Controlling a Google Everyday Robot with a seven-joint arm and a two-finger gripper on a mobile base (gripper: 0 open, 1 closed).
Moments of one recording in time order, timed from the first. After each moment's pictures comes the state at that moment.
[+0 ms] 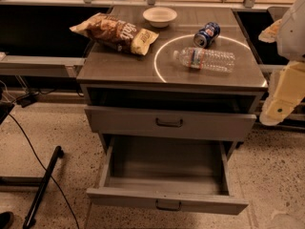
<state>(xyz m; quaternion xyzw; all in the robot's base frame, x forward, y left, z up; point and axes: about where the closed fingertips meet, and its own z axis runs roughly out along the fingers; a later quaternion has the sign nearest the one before) 0.438 -0.216 0.977 -0.60 0.78 -0.04 0.16</state>
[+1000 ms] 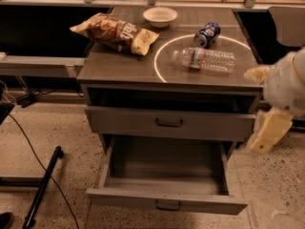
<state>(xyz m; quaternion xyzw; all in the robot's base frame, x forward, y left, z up) 0.436 -0.212 0.888 -0.61 0.76 0.03 0.21</state>
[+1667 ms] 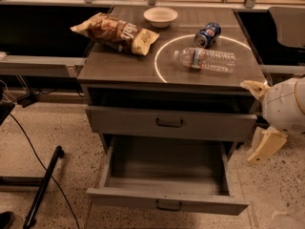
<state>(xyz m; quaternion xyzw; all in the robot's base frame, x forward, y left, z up) 0.438 -0.221 0.850 -0.64 0.72 0.03 0.28</state>
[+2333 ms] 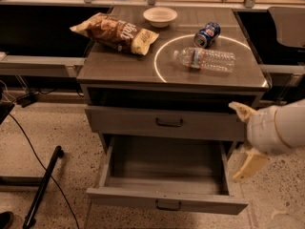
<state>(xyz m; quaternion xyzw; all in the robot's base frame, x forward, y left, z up) 0.432 -0.207 0.786 -0.63 0.72 0.05 0.29</state>
